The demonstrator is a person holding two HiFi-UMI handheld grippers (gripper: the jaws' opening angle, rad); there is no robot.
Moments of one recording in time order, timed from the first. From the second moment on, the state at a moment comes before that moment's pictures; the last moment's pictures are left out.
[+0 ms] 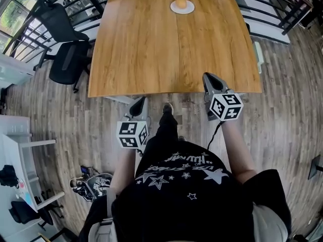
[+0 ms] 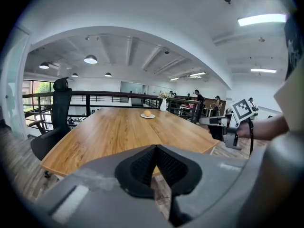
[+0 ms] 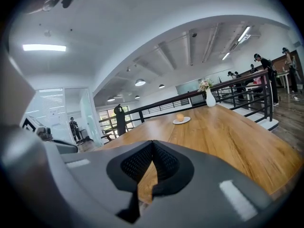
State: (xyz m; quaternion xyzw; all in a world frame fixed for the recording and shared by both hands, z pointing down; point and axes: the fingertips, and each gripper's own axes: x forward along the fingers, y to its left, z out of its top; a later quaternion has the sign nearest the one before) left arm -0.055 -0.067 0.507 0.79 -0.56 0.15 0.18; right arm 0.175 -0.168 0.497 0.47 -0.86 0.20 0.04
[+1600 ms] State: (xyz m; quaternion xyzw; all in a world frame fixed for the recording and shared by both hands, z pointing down) left arm -0.119 -0.422 0.466 0.85 -0.49 0.11 0.14; right arm 0.143 -0.504 0.460 0.54 -0.82 0.17 0.10
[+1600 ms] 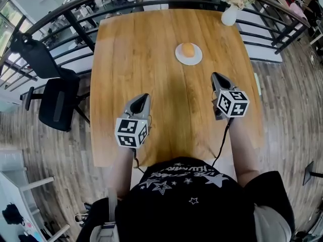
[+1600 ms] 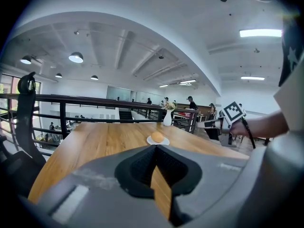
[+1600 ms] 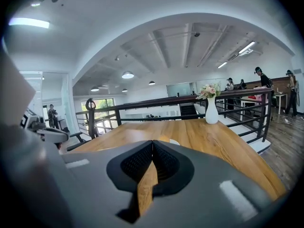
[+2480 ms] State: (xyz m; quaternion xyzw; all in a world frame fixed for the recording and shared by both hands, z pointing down) left arm -0.147 -0.514 0.539 0.85 -0.48 0.14 0.19; right arm 0.103 -0.653 0.575 0.57 -0.77 0.21 0.19
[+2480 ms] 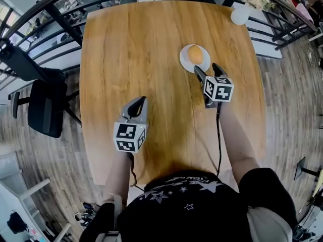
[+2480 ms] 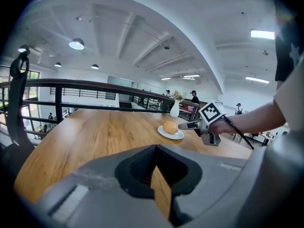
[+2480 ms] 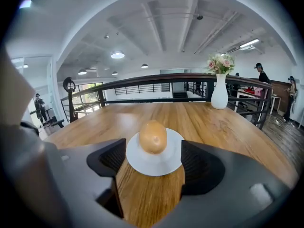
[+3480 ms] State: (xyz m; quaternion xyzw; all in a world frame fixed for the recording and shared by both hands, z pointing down) left arm -0.164 -0.531 0.569 0.84 -0.48 0.14 0.21; right arm 0.079 -0.728 0.623 0.57 -0.76 0.19 0.27
